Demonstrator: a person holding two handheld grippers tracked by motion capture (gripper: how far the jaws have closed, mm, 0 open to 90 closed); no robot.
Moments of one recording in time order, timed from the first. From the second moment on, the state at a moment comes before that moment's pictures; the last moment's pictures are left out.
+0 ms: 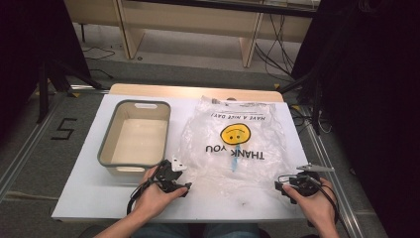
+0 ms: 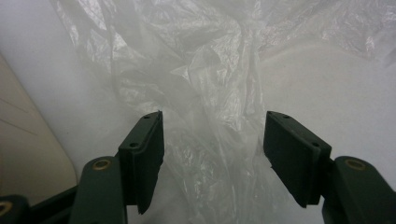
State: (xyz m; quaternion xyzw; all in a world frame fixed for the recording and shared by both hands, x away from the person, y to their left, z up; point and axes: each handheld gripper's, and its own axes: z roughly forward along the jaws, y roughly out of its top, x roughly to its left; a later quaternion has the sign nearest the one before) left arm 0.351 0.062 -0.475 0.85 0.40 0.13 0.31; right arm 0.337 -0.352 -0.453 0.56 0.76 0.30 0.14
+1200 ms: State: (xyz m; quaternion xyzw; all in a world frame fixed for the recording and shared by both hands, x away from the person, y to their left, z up) left arm 0.352 0.055 -0.481 0.85 0.42 0.13 0.28; right arm 0.329 -0.350 -0.463 0.57 0.78 0.22 0.12
